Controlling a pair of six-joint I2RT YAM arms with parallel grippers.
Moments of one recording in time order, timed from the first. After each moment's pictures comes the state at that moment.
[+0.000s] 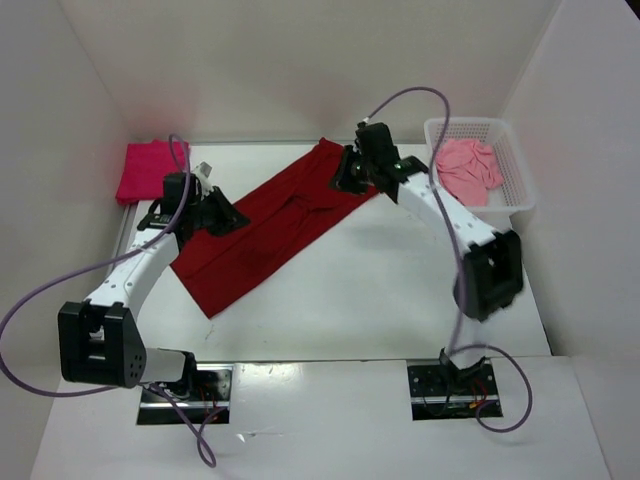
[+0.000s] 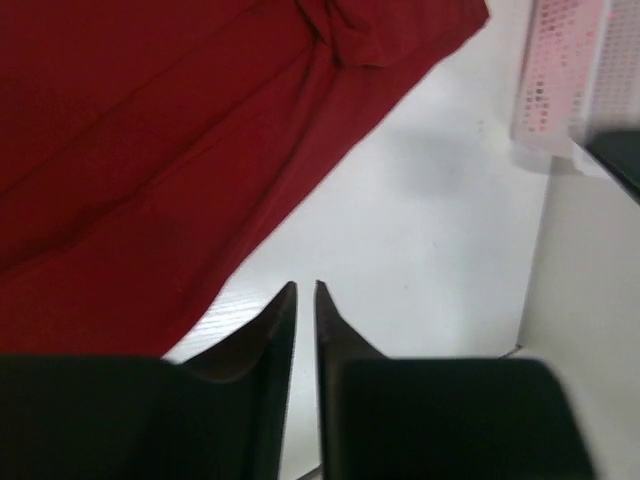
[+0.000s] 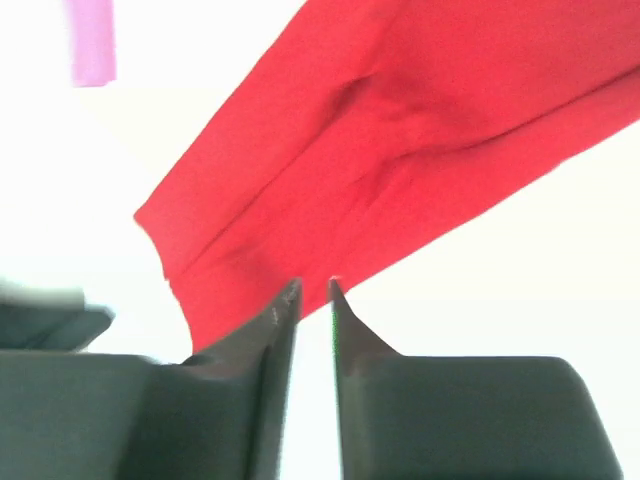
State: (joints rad) left arm -0.07 1.32 0.99 -0.36 0.43 -0.66; right arm 0.45 1.91 1.71 -0.55 -0.13 0.64
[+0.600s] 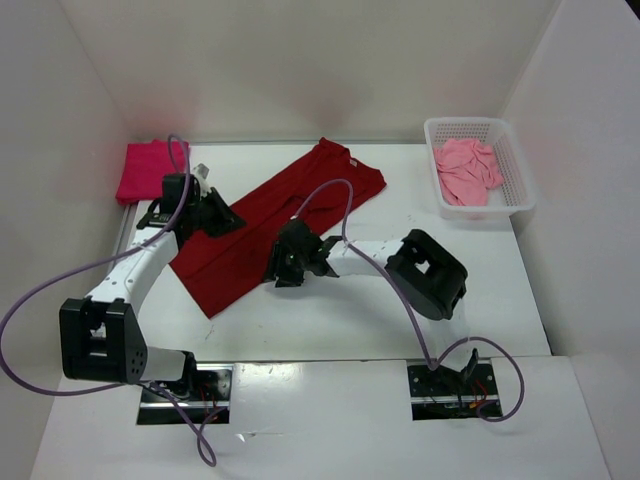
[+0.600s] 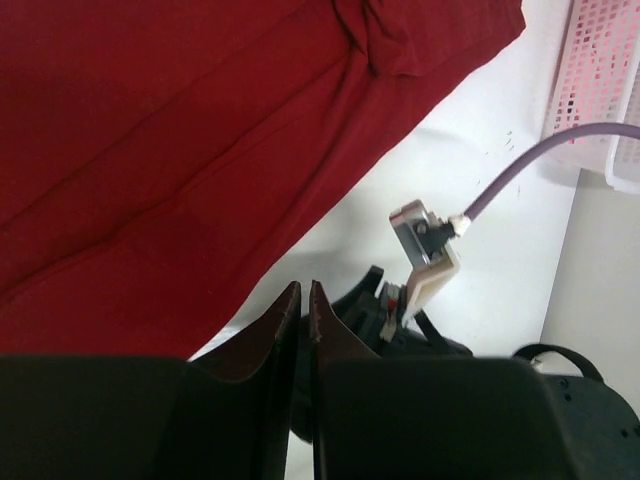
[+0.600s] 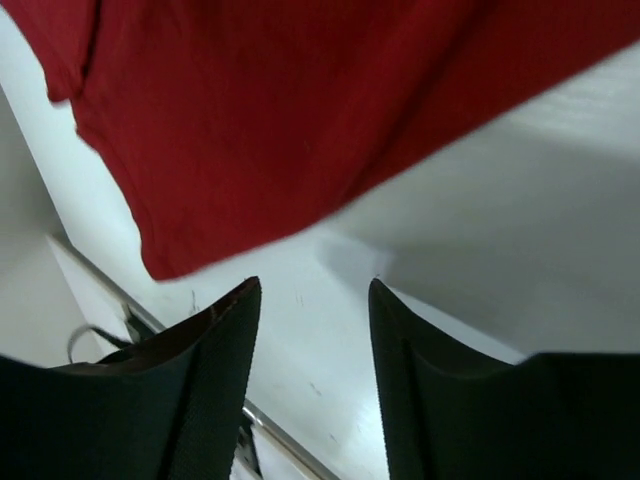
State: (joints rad) left arm -0.05 1.36 0.99 -0.37 0.39 -0.63; right arm 0.91 2.00 1.25 -0.09 -0.17 1.03
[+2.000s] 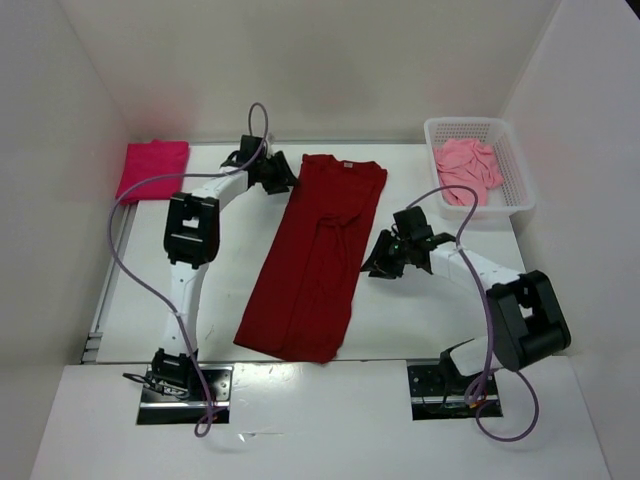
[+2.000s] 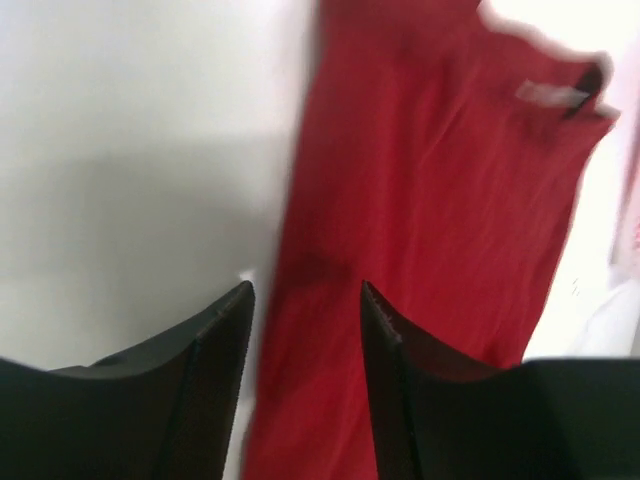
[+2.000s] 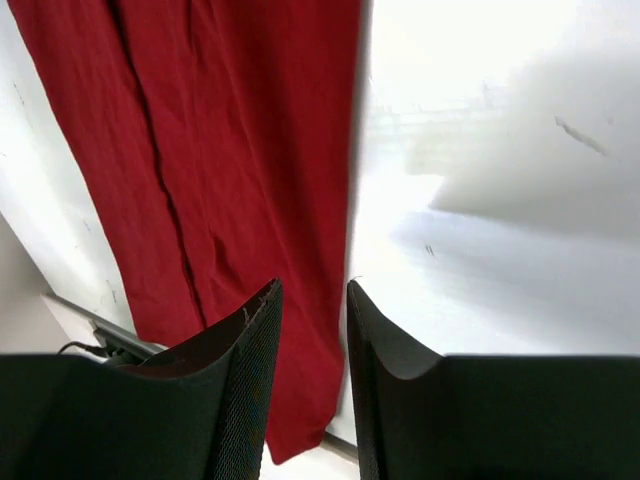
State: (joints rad) left arm -0.19 2.42 1.92 -0.28 0.40 -0.58; right arm 0.36 1.40 0.75 -0.33 -0.29 0.79
